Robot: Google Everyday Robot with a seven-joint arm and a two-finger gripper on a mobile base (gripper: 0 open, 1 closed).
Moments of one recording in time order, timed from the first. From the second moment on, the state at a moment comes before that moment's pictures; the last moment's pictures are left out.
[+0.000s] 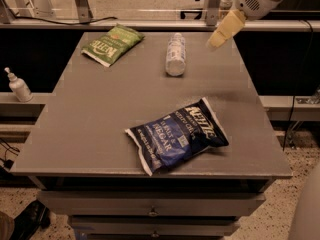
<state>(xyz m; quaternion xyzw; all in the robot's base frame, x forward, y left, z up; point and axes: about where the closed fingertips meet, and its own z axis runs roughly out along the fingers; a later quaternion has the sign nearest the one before) 0.684 -0.186 0.966 -0.42 0.86 0.03 0.29</state>
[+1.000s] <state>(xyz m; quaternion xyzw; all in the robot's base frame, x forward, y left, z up) 0.745 -0.165 0.914 -0.28 0.92 0.11 0.26</state>
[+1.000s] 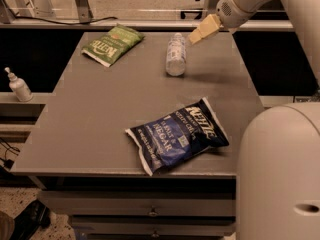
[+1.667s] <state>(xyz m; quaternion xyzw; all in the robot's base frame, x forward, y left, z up) 0.771 -0.096 0.919 -0.23 0.93 0.16 0.25</state>
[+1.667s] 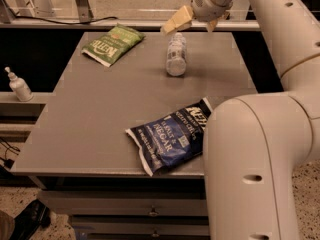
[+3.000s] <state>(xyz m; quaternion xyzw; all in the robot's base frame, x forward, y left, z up) 0.794 -0.021 0.878 -0.20 0.96 0.08 0.18</state>
